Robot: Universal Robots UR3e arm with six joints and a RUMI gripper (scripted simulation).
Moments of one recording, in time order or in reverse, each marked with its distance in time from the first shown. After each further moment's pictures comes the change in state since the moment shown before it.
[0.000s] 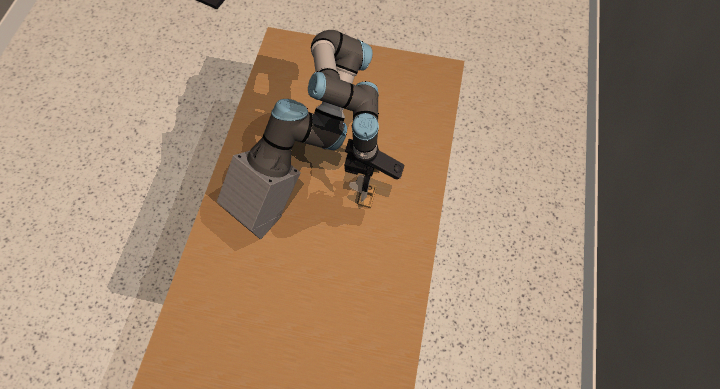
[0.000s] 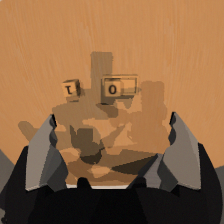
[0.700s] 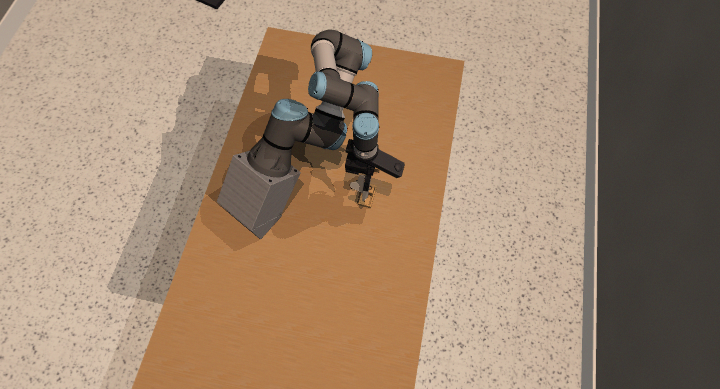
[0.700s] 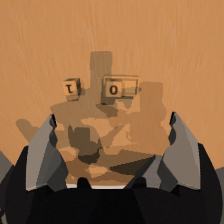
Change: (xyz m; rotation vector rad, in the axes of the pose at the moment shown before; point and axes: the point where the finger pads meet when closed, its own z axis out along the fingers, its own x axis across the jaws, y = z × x) arm -0.002 -0.001 0.000 -0.001 0.001 -0.036
